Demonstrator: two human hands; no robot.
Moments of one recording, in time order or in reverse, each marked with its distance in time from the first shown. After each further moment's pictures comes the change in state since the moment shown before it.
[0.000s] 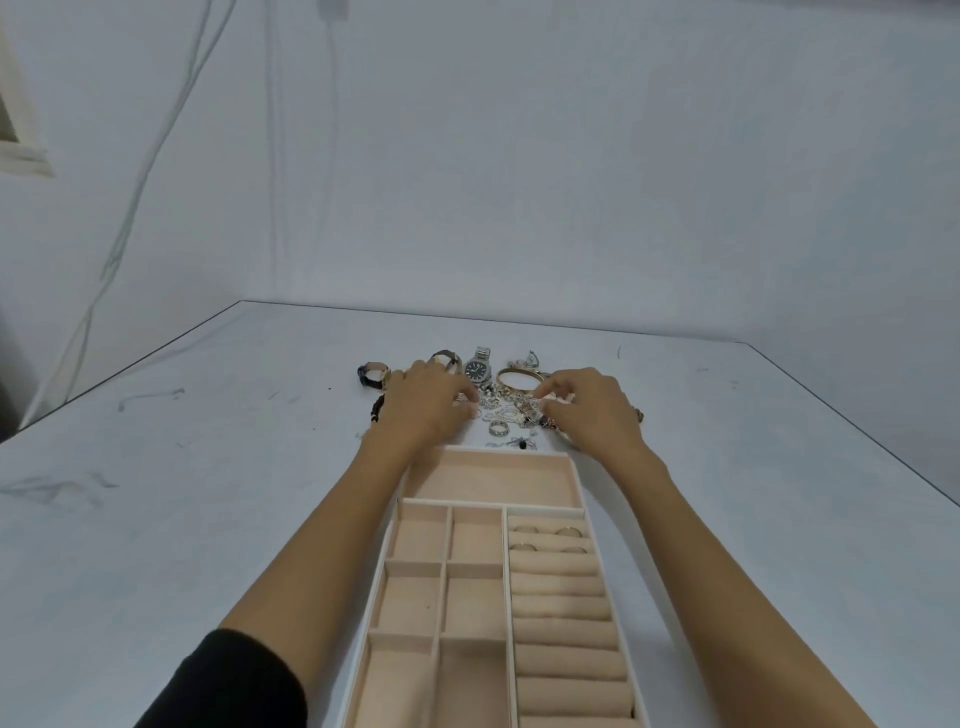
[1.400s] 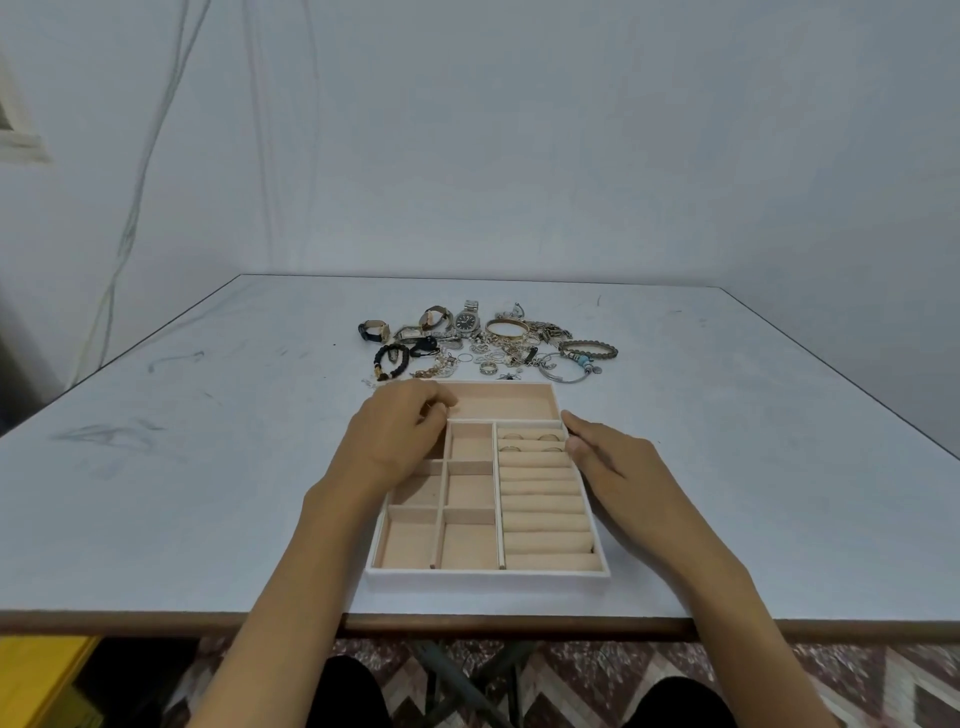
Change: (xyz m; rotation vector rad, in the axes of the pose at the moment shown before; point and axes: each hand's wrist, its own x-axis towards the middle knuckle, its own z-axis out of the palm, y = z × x) left_hand -0.130 0.014 -0.021 -0.434 0.107 0.001; right_hand -0.167 0.010 -0.024 0.240 -0.080 -0.077
